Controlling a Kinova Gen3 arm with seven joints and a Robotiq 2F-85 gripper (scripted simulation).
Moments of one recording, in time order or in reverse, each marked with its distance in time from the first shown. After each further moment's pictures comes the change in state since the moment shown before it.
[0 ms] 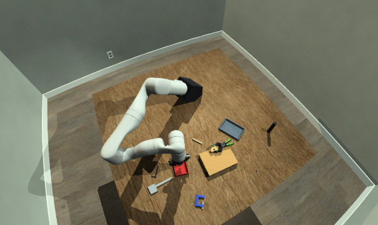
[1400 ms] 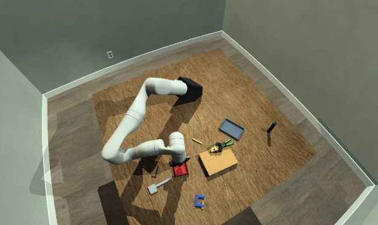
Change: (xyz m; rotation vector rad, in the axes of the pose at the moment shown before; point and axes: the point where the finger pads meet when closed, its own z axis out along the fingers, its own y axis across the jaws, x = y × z) arm 0.000 0.000 0.016 0.000 0.000 0.000
